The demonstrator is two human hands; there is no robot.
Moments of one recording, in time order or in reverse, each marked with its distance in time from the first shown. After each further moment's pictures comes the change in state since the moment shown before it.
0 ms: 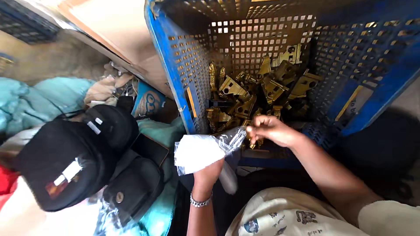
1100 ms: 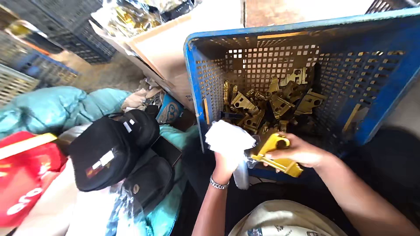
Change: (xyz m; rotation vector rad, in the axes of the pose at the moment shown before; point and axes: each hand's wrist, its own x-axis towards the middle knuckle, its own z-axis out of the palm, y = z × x) left_hand 0.007 0.032 0.045 0.018 0.000 0.012; right_hand -0.057 -0.026 -0.009 0.057 -0.091 0.023
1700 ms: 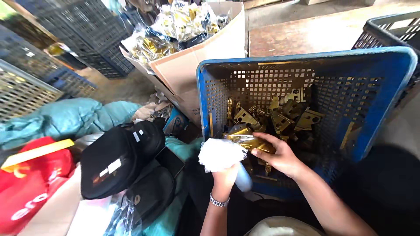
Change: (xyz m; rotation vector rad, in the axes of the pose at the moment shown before) left_hand -0.007 -0.004 -0.005 0.094 0.150 0.210; right_hand 0.027 0.000 0.032 -0.383 0.270 -0.370
